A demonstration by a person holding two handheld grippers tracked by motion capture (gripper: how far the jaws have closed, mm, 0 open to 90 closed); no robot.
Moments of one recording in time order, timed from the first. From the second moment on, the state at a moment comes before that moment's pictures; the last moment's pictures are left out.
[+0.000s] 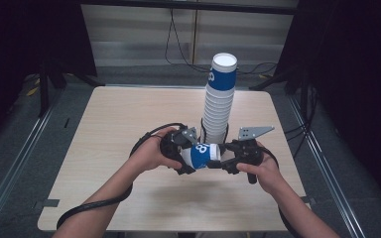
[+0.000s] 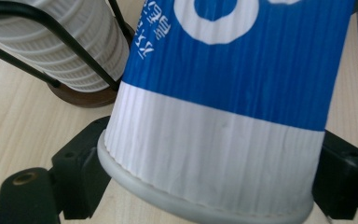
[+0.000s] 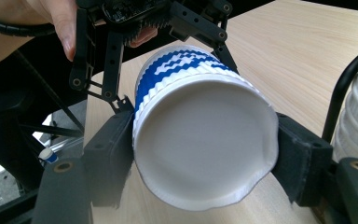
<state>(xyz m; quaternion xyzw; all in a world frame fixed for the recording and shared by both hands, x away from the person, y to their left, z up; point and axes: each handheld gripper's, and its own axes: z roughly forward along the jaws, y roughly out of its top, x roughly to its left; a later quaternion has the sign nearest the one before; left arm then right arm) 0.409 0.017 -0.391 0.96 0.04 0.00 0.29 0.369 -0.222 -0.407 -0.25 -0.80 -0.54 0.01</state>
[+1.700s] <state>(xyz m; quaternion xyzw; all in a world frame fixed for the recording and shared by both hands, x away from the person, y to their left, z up) 0.410 0.017 -0.388 0.97 0.04 -0.02 0.25 0.368 -0.214 -0.411 -0.21 -0.84 -0.50 -0.03</state>
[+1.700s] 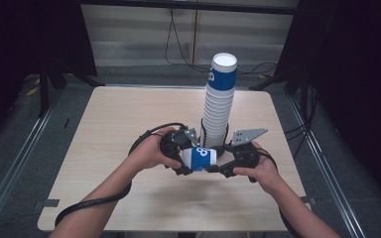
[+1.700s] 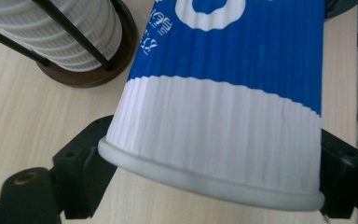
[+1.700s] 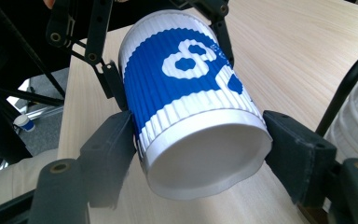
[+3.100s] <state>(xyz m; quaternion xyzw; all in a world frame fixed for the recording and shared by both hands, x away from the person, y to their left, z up) 0.406 0.007 -0.377 0.99 0.03 -0.03 0.13 0.365 -0.207 -0.407 -0.15 -0.90 -0.41 -0.04</state>
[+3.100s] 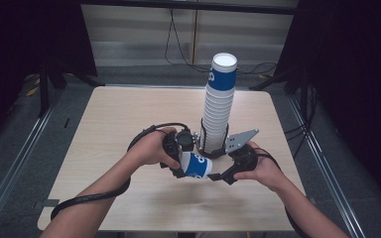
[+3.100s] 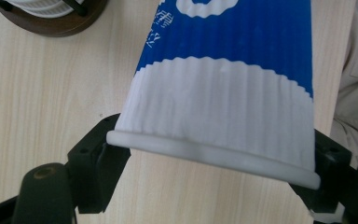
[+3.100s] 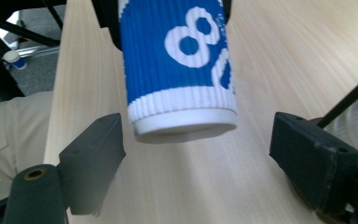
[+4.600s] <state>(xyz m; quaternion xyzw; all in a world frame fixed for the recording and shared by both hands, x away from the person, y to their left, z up) 0.409 0.027 -0.385 0.98 0.04 -0.06 0.21 0.363 -0.207 -0.426 -0.16 -0.90 -0.40 -0.03</state>
